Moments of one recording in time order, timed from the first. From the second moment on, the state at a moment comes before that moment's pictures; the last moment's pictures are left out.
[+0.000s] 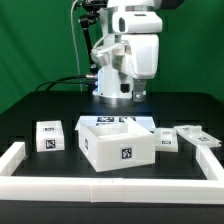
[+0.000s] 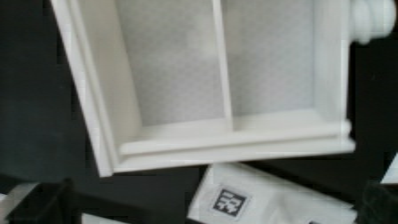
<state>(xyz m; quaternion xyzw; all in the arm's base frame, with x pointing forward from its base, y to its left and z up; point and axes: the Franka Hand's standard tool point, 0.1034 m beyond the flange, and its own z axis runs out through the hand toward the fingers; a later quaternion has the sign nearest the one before) 0.479 -0.003 0.118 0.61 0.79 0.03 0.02</state>
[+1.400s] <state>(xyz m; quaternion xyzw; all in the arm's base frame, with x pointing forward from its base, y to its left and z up) 0.417 -0.028 0.032 0.57 0.82 -0.01 -0.06</state>
